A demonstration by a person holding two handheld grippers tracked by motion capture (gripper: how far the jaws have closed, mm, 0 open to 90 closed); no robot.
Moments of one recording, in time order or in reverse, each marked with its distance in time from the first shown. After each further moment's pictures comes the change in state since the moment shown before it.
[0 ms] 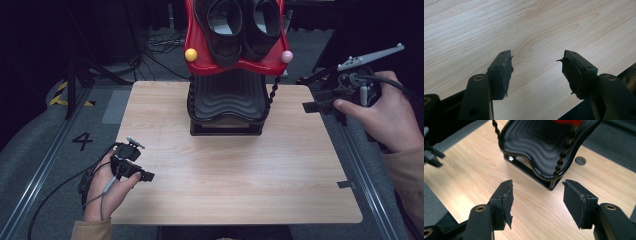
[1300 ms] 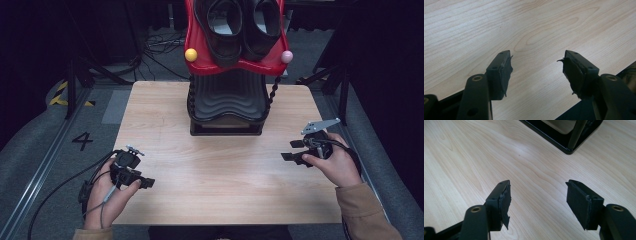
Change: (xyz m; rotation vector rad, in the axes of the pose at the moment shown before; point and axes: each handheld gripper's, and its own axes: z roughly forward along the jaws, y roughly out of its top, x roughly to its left) left arm -0.006 -0.016 0.007 -0.025 0.003 -0.002; right arm -0.020 -0.132 0.137 0.073 0.081 -0.068
